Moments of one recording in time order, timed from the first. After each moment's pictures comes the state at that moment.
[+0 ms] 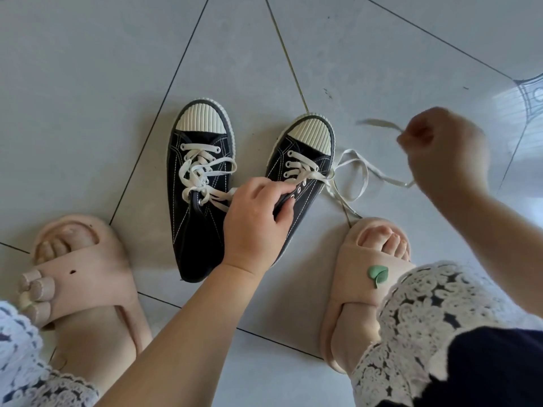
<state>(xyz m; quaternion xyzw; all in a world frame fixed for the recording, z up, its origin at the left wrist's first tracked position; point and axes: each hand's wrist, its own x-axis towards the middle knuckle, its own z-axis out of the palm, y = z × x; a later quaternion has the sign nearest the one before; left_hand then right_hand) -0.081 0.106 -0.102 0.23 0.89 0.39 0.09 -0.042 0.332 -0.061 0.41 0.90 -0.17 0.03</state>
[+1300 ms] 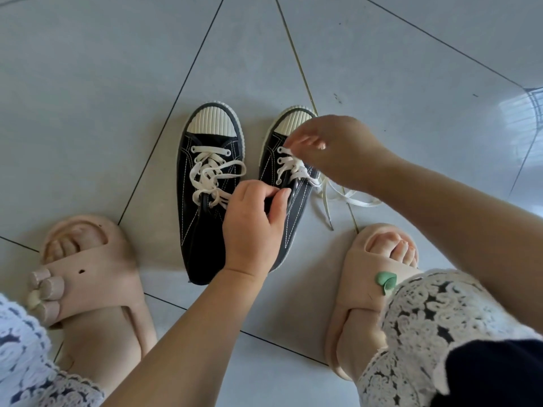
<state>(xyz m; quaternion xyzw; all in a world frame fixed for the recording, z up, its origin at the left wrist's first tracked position) -0.084 0.101 -0.104 0.13 0.89 0.43 0.05 -0.114 0.256 -0.051 0.17 0.89 -0.37 0.22</state>
